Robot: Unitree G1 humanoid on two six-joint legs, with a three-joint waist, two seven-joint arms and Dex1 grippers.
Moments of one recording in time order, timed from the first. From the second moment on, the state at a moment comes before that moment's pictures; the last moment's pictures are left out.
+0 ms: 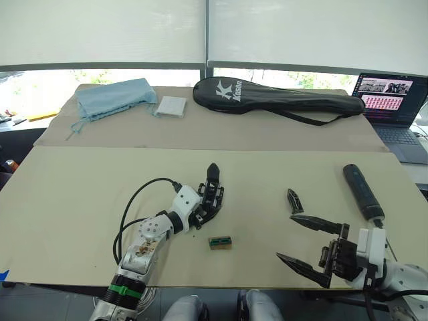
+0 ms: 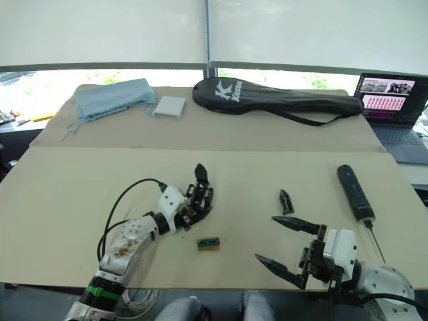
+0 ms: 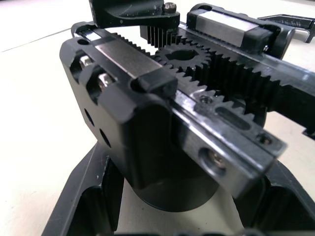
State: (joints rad) left arm -0.22 0.26 -0.18 0.01 -0.09 0.17 -0.65; right arm 0.39 -0.62 -0.25 -0.52 0.58 -0.06 1.06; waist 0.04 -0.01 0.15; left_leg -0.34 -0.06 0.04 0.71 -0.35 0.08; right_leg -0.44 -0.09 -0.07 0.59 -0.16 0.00
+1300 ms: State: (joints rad) left arm -0.63 0.37 -0.15 0.73 -0.17 -0.22 -1.28; right arm 0.39 -0.62 -0.25 -0.53 0.57 -0.06 1.02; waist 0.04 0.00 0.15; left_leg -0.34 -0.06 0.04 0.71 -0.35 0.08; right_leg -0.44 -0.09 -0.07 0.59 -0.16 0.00
